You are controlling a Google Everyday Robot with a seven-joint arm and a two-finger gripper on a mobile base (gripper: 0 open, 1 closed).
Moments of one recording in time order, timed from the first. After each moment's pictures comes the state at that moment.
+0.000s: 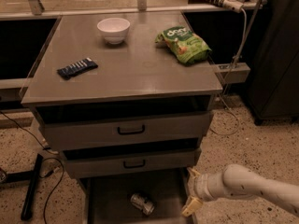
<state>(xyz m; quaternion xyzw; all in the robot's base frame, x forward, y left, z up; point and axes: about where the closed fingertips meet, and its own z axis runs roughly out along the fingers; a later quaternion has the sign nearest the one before) 0.466 -0.159 0.400 -0.56 0.76 0.17 0.29</state>
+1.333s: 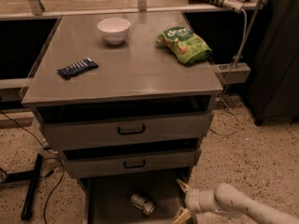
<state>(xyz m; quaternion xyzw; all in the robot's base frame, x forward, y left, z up) 0.463 -0.128 0.286 -0.55 0.72 0.23 0.36</state>
